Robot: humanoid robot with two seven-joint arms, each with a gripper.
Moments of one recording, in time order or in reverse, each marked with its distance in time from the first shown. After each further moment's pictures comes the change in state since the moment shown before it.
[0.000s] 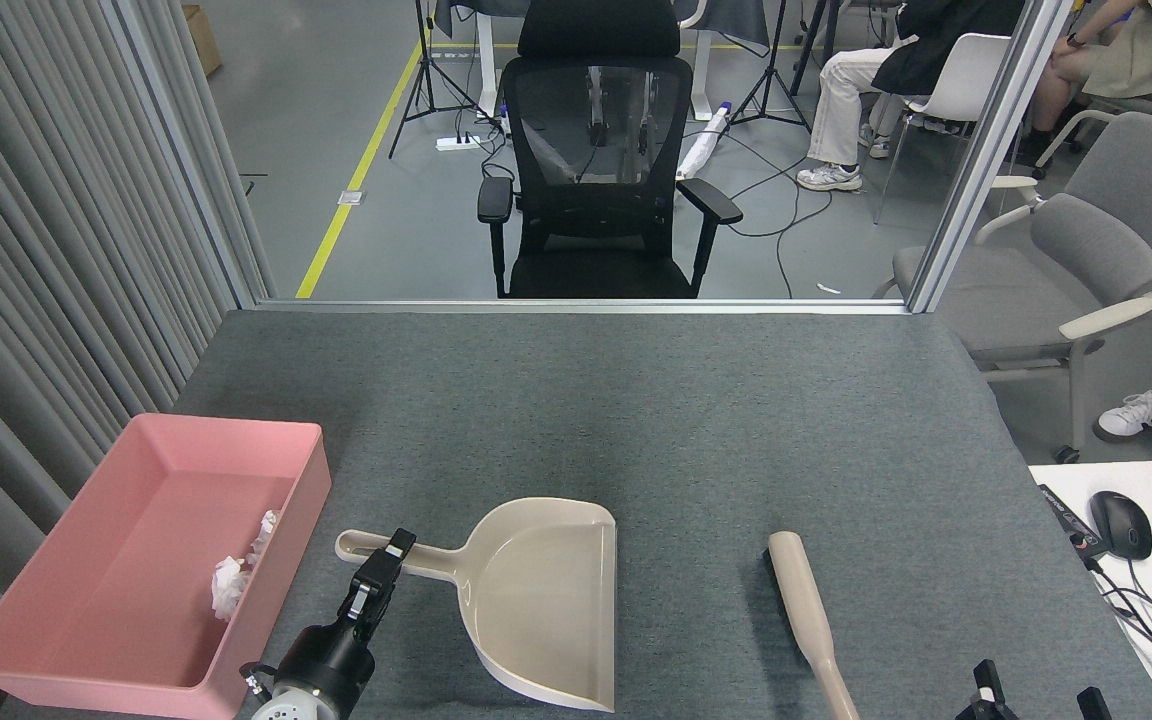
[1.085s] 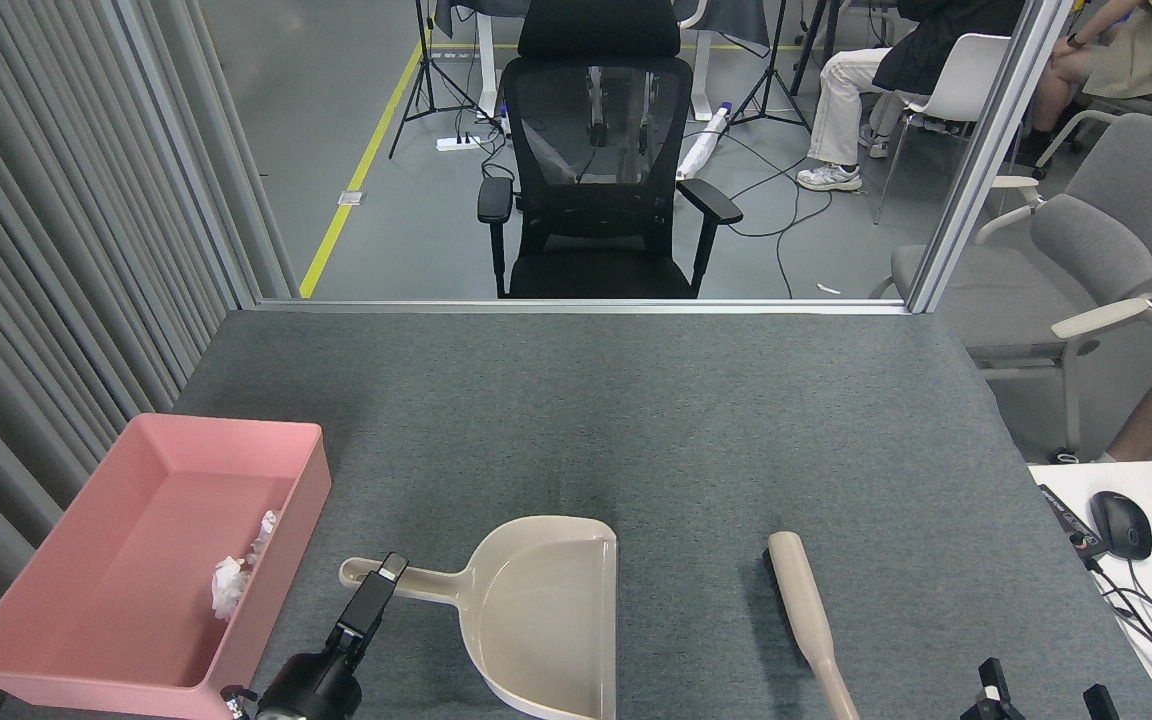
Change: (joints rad) left arm 0.103 0.011 -0.010 -0.143 -0.095 0.132 -0.010; right arm 0.001 -0.010 0.000 0.000 -0.001 -0.001 0.001
